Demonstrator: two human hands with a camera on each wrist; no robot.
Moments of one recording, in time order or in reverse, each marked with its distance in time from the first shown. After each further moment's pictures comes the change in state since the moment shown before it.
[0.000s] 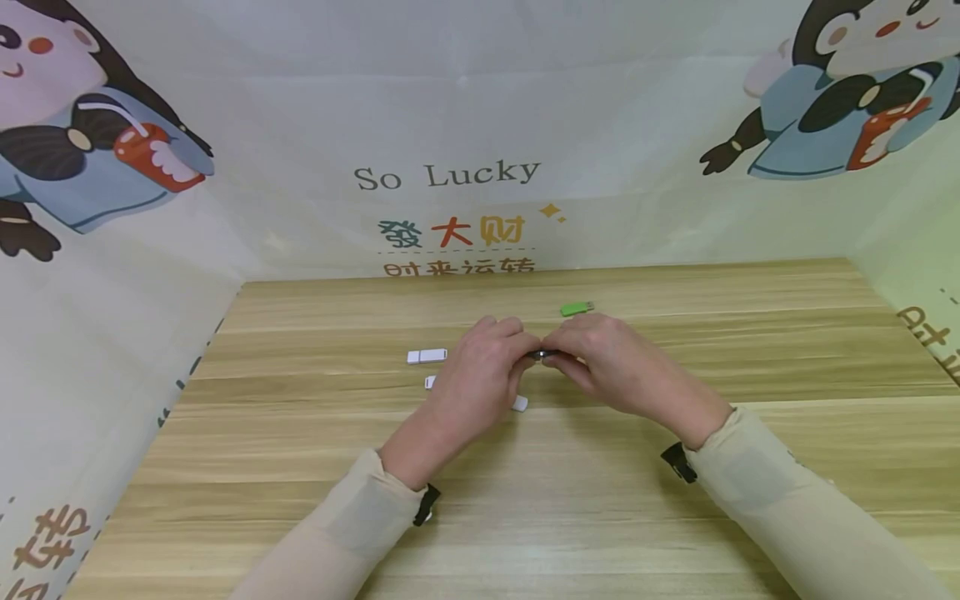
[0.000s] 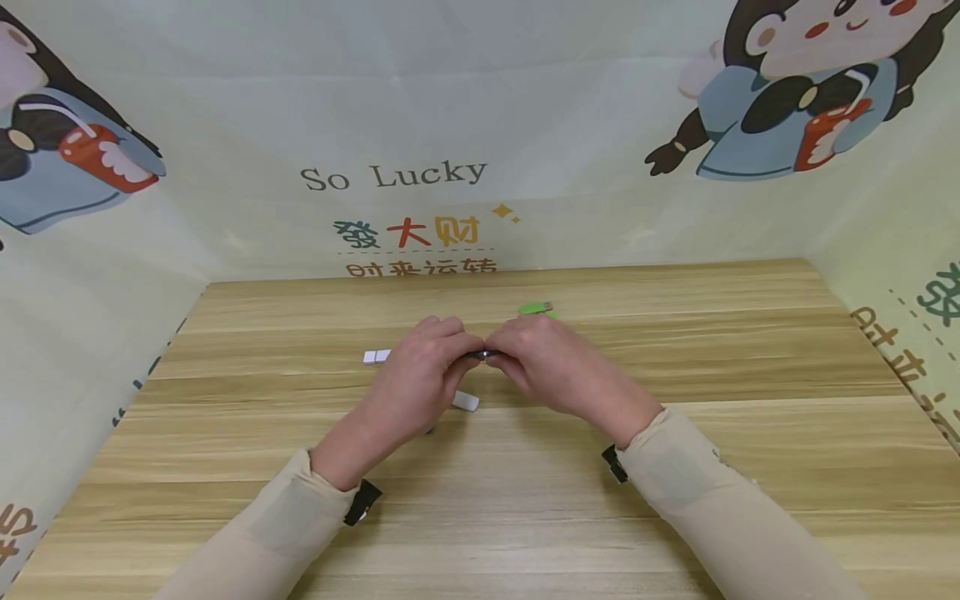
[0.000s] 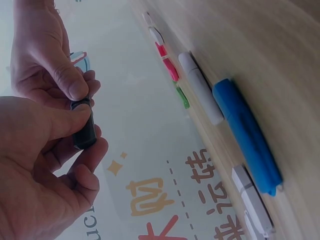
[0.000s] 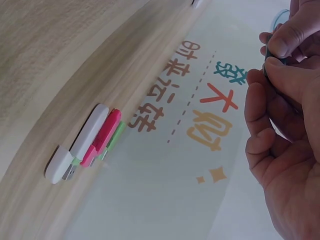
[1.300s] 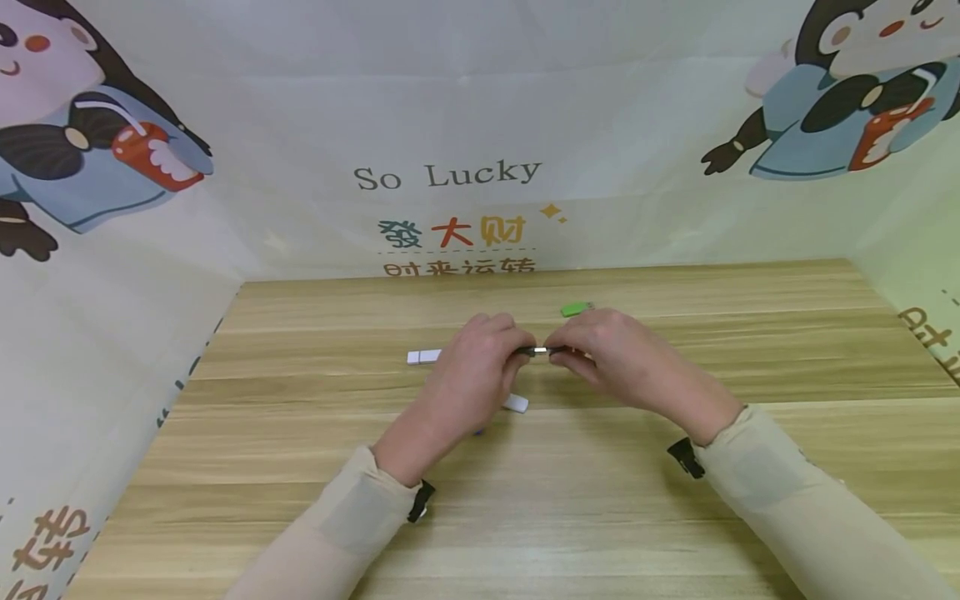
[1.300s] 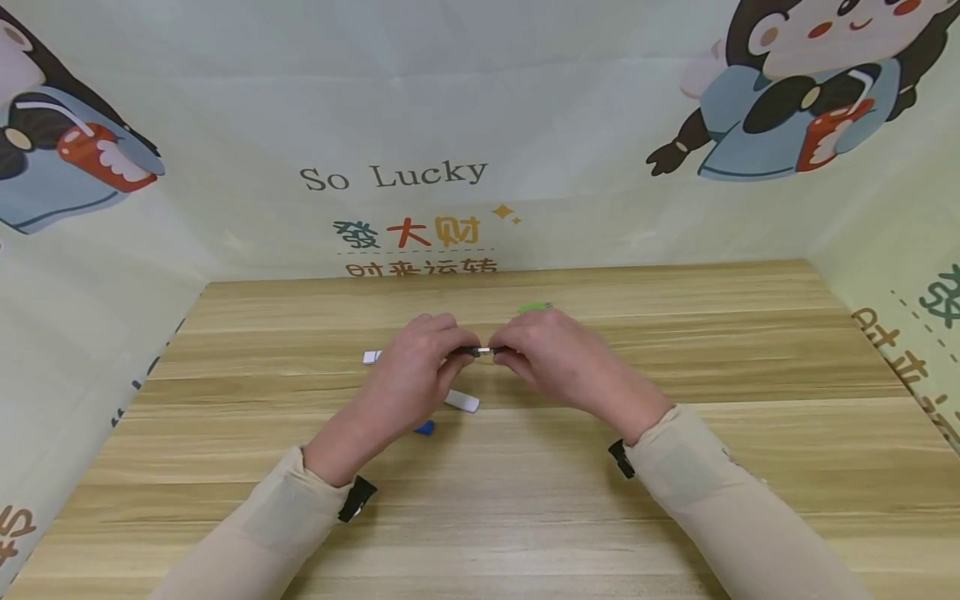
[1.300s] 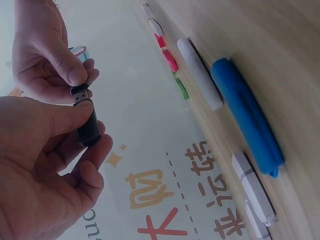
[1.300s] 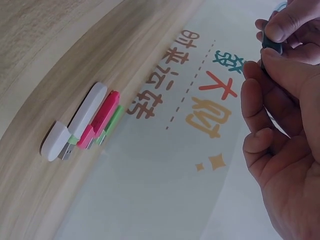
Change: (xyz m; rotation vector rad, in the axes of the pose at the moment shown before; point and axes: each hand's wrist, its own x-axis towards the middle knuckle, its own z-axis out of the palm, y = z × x) left_hand 0.000 -0.006 -0.004 -0.029 -0.055 -0.078; right_hand -0.001 0.006 -0.006 -0.007 -0.063 0.051
